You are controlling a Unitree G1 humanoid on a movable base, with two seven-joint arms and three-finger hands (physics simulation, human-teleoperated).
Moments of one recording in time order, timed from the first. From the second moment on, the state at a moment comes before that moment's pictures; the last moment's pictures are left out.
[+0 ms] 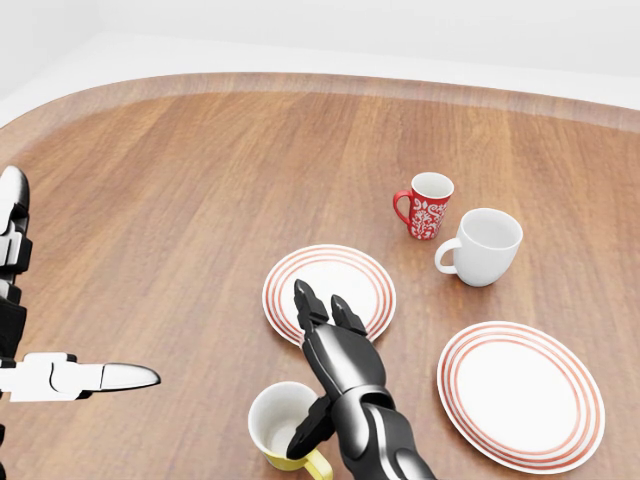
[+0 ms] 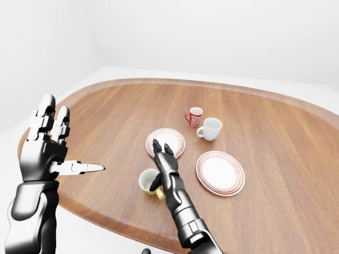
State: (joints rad) left arm 0.00 0.09 0.25 -0.56 -0.03 0.09 -0.18; right arm -0.36 0.13 0.21 0.60 -0.88 0.09 -0.07
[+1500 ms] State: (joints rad) left arm 0.01 0.09 0.24 -0.56 -0.02 0.09 -0.19; right arm -0.42 0.16 0.22 0.91 -0.90 0.02 -0.21
